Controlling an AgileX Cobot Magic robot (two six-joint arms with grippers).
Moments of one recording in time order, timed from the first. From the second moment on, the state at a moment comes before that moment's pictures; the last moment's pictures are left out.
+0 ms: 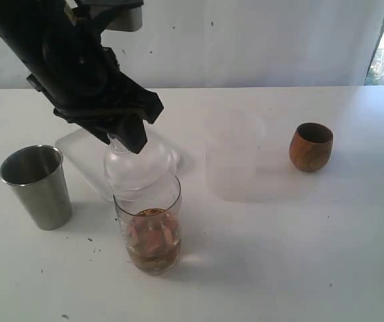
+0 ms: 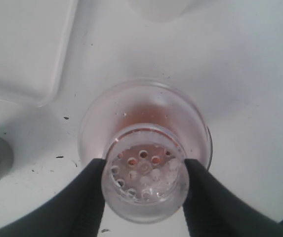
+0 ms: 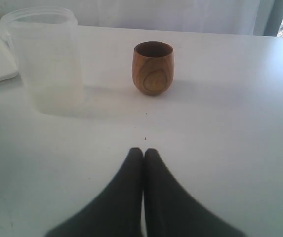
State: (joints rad) left arm -0.65 1.61 -1.53 -0.15 1.22 -0.02; right arm 0.03 0.00 -0.01 0.00 0.36 0.02
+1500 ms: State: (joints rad) left arm -0.76 1.53 -1.45 -0.02 1.16 0.01; right arm 0.03 0.00 -0.01 0.00 0.36 0.04
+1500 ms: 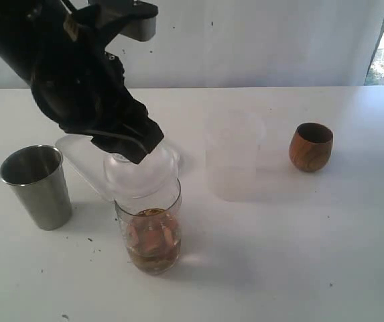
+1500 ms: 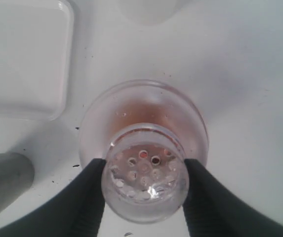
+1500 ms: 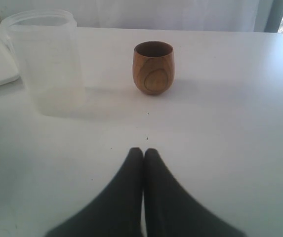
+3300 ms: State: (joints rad) left arm -0.76 1.53 -1.40 -0.04 1.09 0.02; right arm 0.03 0.00 -0.01 0.00 0.36 0.04
